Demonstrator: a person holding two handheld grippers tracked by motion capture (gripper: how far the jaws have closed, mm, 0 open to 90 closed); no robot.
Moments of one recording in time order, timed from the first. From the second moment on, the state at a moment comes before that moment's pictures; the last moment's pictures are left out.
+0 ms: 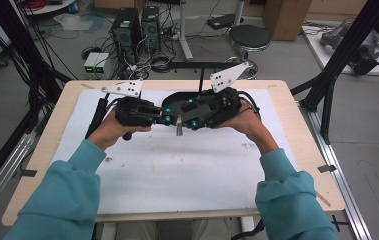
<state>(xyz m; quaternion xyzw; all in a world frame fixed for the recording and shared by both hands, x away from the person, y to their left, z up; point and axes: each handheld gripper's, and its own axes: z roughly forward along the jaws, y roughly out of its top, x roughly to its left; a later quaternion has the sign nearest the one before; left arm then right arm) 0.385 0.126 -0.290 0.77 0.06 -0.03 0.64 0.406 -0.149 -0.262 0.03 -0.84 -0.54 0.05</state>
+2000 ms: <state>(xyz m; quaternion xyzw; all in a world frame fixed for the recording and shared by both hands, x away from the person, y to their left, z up) 0.388 0.142 -0.295 0.77 0.11 0.04 0.63 0.411 -0.154 -0.258 -0.04 -0.85 -0.52 0.03</state>
